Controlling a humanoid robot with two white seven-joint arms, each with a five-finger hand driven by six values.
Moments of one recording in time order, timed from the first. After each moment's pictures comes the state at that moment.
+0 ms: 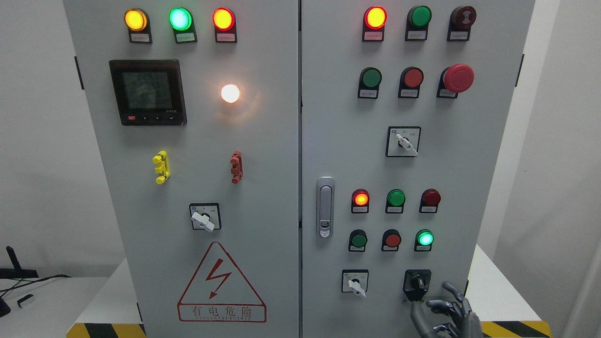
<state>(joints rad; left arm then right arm) -0.04 -0.09 0.08 0.06 0.00 -0.16 0.06 -0.16 0.09 0.00 -1.66 0.08 0.10 -0.29</state>
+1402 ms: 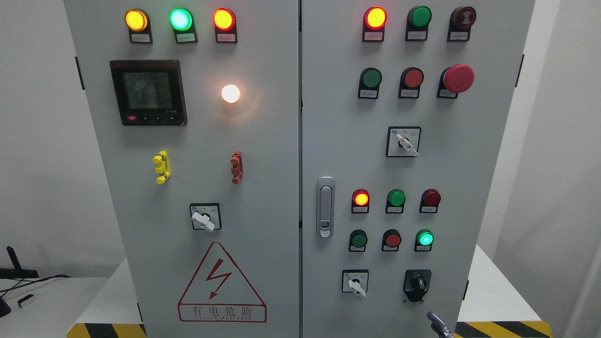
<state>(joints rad) -0.04 -0.09 0.08 0.06 0.00 -0.16 0.06 0.05 0.00 -0.02 -1.71 0.02 -0.19 0.06</state>
